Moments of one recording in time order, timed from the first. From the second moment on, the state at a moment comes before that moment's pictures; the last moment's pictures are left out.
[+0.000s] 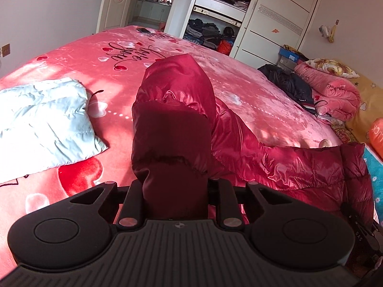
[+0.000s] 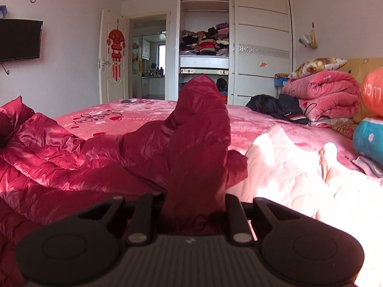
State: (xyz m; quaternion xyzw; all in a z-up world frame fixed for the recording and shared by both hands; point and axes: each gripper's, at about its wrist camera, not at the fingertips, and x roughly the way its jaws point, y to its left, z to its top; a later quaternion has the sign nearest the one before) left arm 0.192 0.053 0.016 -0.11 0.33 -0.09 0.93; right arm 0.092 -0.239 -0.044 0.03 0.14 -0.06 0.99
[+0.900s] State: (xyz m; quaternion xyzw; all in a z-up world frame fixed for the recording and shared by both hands) left arm 0.327 -0.276 0.069 -0.08 0.25 -0.31 0.91; right arm 0.032 -0.471 -0.004 0.09 -0.01 -0.40 0.91
